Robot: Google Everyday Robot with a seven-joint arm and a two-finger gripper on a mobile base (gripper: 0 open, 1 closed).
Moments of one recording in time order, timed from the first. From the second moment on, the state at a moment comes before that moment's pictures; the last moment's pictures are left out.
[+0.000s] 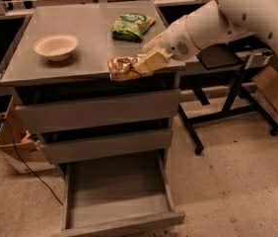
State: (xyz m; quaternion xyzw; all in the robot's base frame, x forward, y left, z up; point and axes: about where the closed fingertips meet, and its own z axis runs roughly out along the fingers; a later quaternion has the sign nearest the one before) arm 0.625 -0.020 0.921 -0.56 0.70 0.22 0.38
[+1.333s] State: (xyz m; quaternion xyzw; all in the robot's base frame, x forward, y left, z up) arm 0.533 -0.013 0.707 -0.58 0.72 0.23 0.30
